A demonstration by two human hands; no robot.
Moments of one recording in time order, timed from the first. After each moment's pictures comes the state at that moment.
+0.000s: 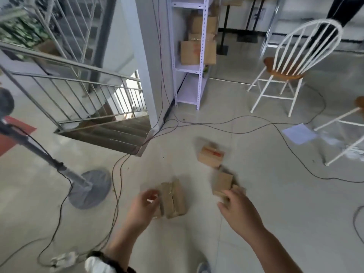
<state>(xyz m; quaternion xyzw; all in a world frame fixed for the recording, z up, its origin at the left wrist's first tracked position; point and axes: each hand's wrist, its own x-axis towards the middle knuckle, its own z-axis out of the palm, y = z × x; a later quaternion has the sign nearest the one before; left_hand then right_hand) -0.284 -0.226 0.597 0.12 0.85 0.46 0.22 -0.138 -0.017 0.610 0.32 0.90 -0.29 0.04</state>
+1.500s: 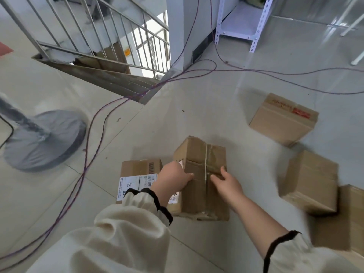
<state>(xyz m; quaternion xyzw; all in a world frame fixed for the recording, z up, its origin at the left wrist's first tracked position) -0.486 -0.116 -0.024 0.07 0.92 0.20 0.34 -0.402 0.022 -0.058 0.40 0.77 -0.47 0.16</state>
